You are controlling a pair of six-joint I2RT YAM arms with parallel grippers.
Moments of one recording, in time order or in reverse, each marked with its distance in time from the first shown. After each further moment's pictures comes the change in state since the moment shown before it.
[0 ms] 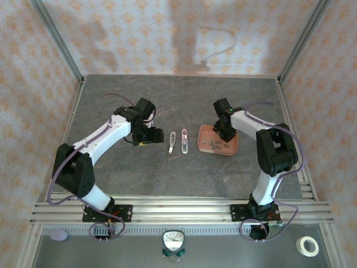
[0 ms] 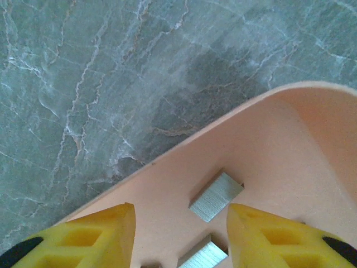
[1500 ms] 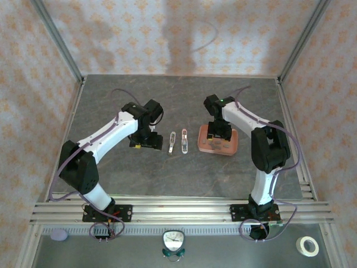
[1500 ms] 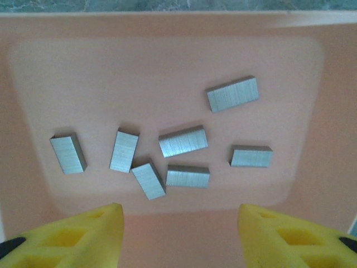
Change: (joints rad) left arm -0.091 0.053 0.116 -0.260 -0.133 0.047; right arm 0.093 0.076 0.248 -0.431 -0.045 -0.528
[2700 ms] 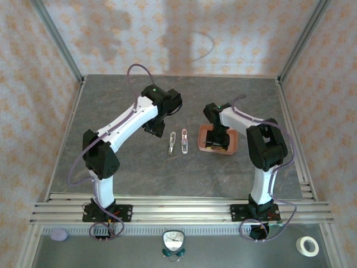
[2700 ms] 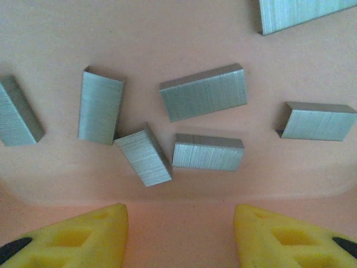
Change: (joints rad) left arm -0.126 0.276 0.549 -0.444 -0.437 -0.050; right arm 0.008 0.032 -0.112 0.039 -0.122 0.013
